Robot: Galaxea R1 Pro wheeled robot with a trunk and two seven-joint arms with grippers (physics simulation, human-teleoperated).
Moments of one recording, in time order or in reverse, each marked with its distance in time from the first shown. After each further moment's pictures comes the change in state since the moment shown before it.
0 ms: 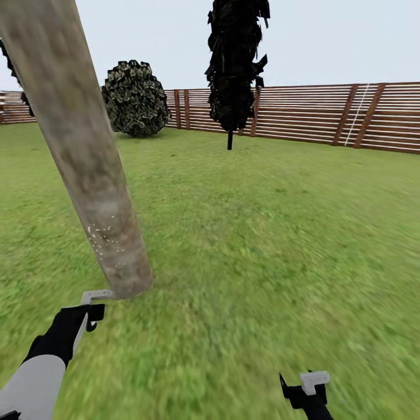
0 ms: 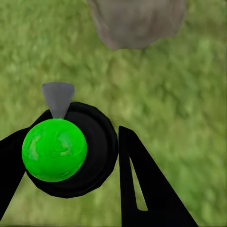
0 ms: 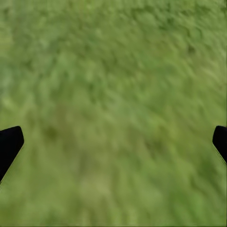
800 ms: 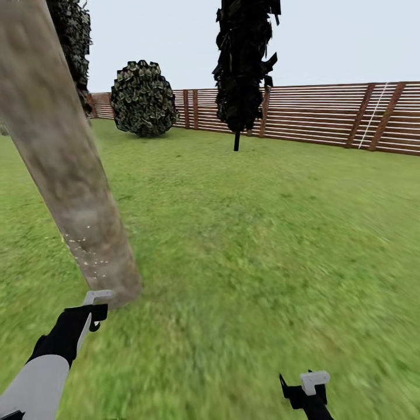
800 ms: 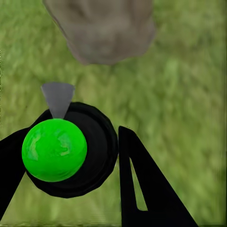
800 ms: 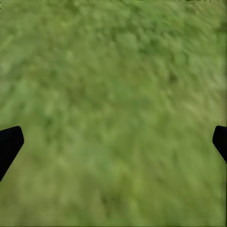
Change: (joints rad) left arm 0.000 -0.020 0.005 -0.002 0.001 0.001 0.007; right arm 0.001 0.000 0.000 0.000 0.000 0.000 -0.001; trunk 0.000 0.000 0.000
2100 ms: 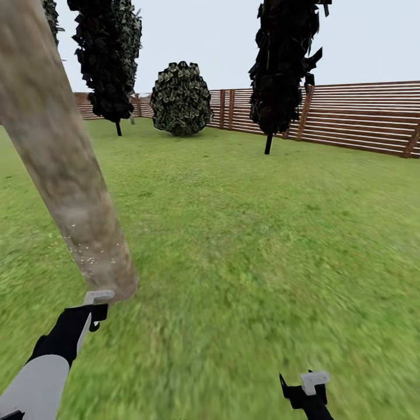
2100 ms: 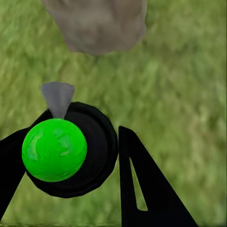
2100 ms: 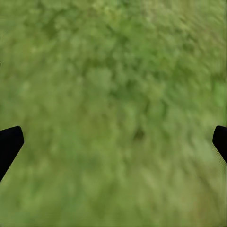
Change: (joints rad) left arm 0.000 0.000 -0.001 0.000 -0.002 0.001 0.003; right arm 0.000 0.000 0.000 0.000 0.000 0.000 0.000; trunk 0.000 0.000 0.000
